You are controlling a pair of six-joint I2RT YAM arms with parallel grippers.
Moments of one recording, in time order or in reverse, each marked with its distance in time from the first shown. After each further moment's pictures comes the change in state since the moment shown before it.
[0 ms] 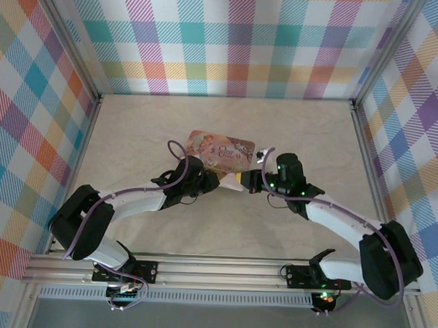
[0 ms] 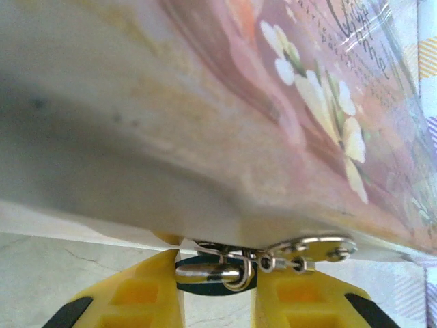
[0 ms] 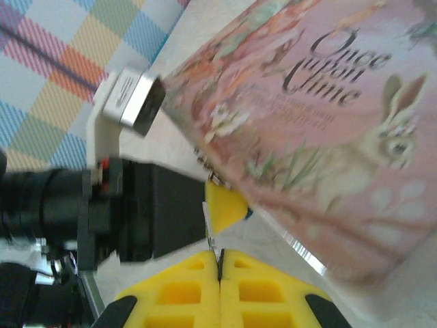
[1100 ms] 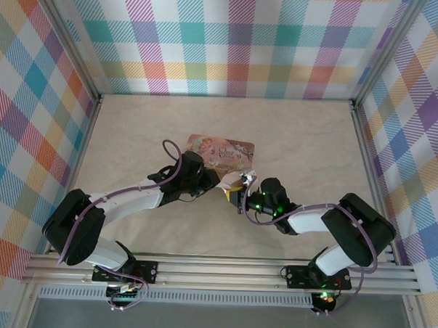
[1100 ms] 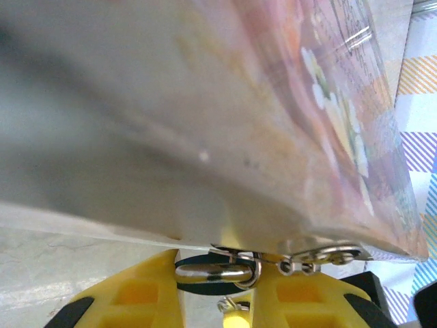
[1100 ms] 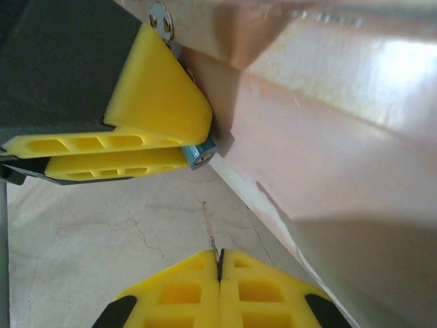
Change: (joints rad) left arm 0.000 -0.052 0.057 -0.133 0.063 -0.172; right arm 0.167 0.300 -0.212 0.591 0.170 -0.117
